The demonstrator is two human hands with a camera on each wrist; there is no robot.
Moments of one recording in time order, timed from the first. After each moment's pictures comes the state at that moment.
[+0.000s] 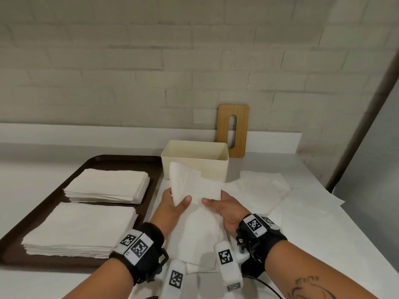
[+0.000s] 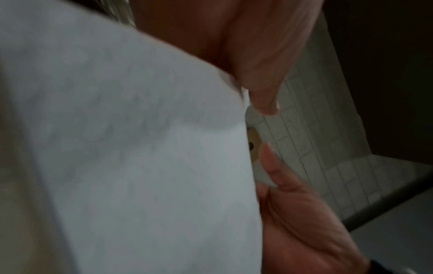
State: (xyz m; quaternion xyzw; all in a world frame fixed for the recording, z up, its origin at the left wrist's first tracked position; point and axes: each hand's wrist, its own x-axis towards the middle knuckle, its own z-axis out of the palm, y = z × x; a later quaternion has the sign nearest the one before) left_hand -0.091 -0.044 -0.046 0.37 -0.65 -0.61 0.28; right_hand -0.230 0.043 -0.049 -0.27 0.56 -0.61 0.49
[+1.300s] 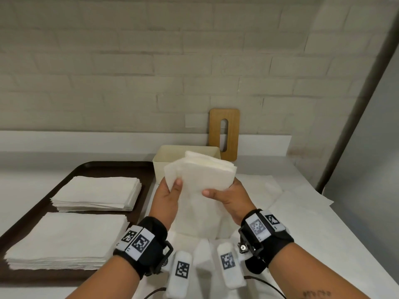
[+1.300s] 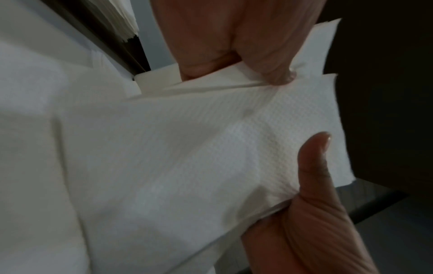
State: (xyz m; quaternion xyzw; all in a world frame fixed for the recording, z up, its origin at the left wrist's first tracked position) left_hand -0.108 -0.034 -0.013 0.25 -0.64 -0.61 0.40; right_hand -0.245 0.058 -0.009 -0.35 0.54 -0.69 0.32
